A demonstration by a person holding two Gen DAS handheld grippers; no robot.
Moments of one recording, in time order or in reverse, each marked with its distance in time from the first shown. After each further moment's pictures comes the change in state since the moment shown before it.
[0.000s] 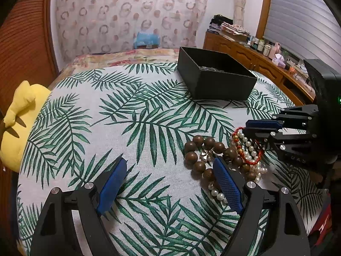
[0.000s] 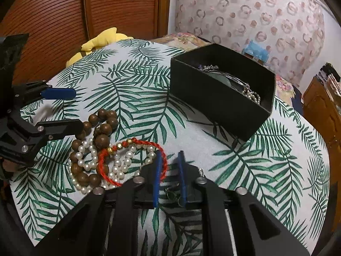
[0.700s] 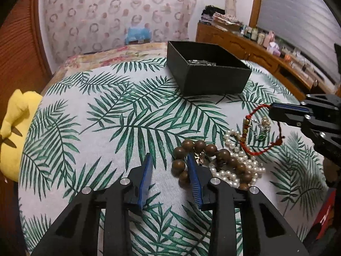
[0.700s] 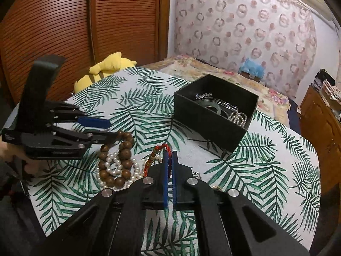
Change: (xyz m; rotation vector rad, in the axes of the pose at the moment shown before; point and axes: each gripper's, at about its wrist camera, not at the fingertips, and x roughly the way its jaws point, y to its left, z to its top) left arm 0.013 -0.013 0.012 0.075 0.062 -0.007; right arm -0.061 0.006 -0.006 0.018 -0.153 0.004
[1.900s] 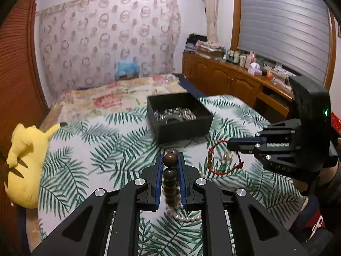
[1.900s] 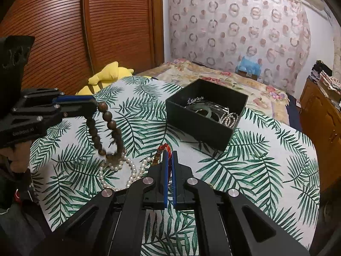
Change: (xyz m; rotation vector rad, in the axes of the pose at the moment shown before) left arm -0.083 -0.032 0.026 0.067 -0.229 -0.055; right arm -0.020 -0.018 0.001 0.070 -0.040 0.016
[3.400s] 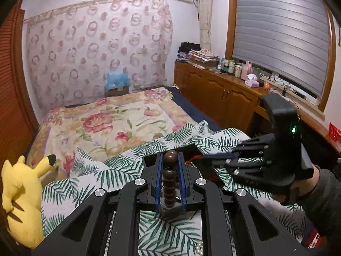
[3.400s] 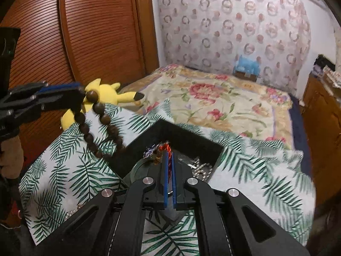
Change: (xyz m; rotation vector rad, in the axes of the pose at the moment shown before) left arm 0.076 0.020 0.124 0.035 -0.028 -0.069; right arm 0.073 -0.098 0.096 0.064 0.013 0.046
